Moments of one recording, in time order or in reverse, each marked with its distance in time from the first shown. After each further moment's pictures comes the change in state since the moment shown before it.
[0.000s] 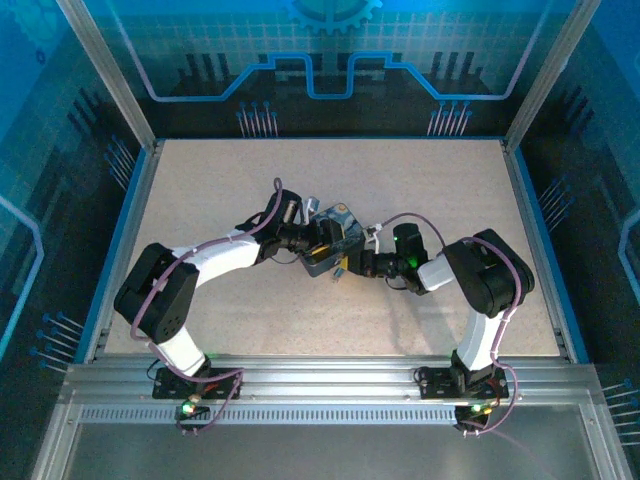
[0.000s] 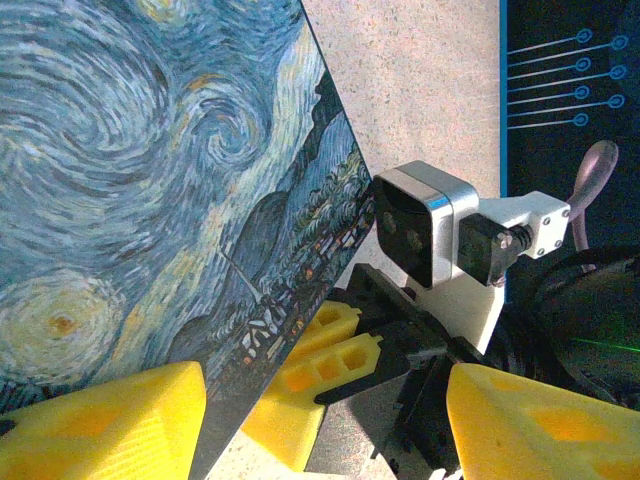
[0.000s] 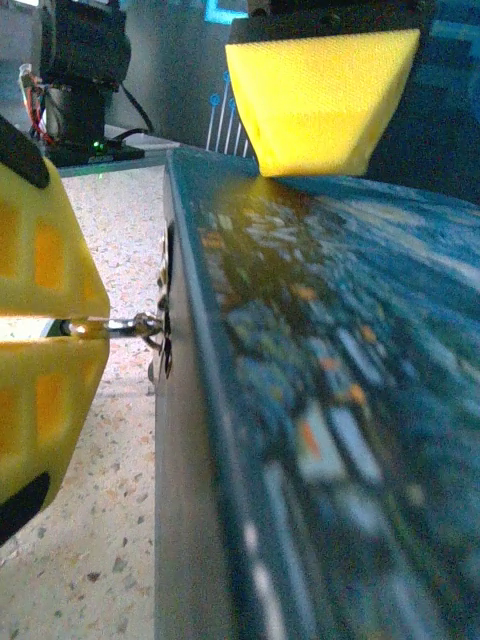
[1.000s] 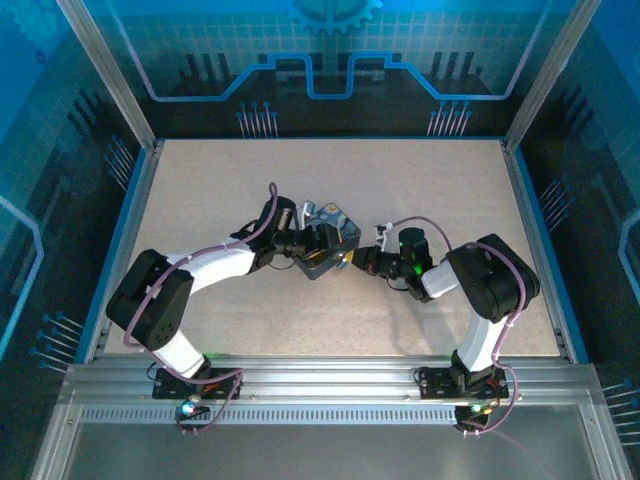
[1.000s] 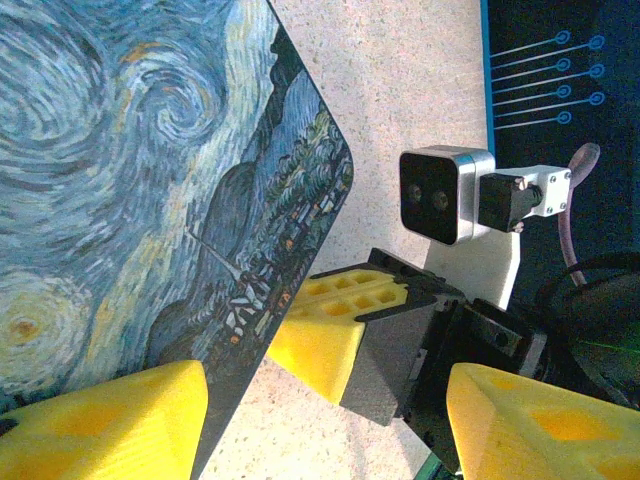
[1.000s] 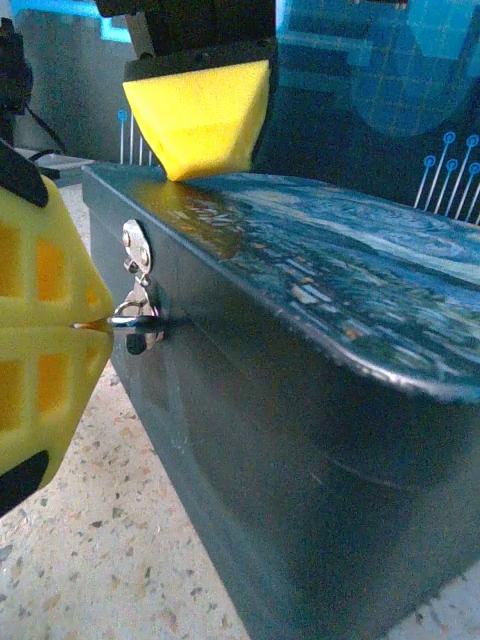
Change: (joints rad) left arm 0.000 -0.053 -0.098 0.088 -0.004 0.000; right arm 0.000 -0.046 -0.079 0.156 0.157 0.226
